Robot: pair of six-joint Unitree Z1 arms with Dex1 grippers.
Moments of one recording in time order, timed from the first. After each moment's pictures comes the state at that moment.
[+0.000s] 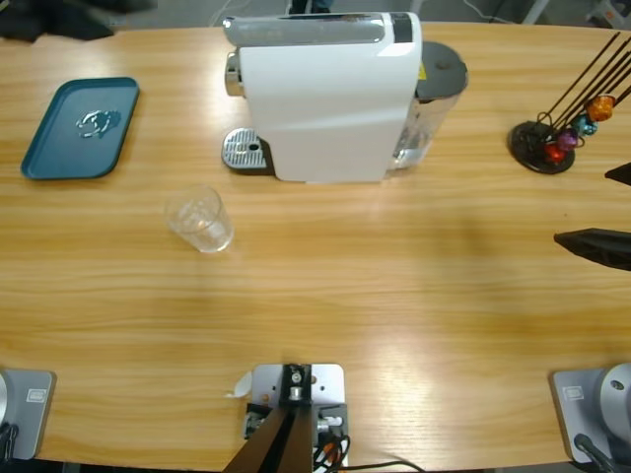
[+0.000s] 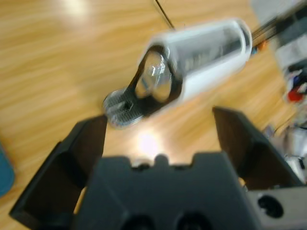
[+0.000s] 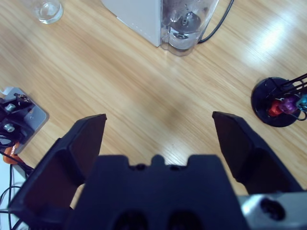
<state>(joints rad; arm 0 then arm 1) -0.46 1.51 -1.28 0.48 -0.35 -0.34 0.69 0.94 -0.85 0.73 0.01 0.00</state>
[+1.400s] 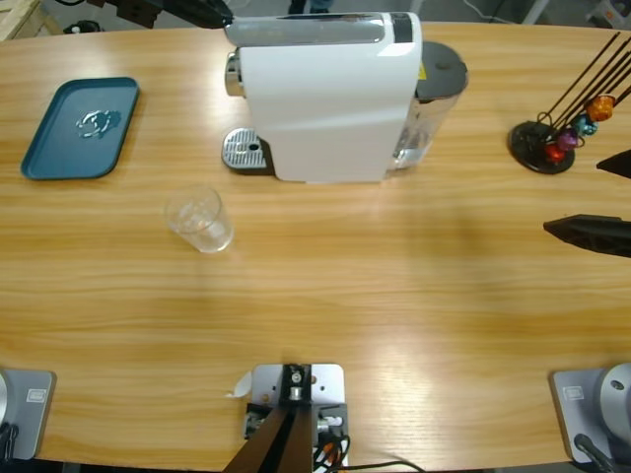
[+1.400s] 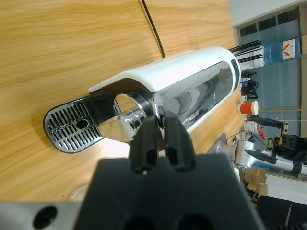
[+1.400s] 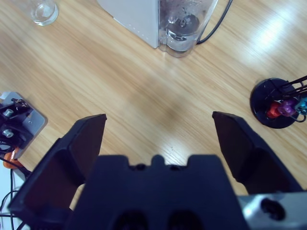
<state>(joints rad) -0.43 1.80 -1.47 0.48 -0.59 -0.50 0.69 1.00 -0.88 0.74 0.00 0.01</state>
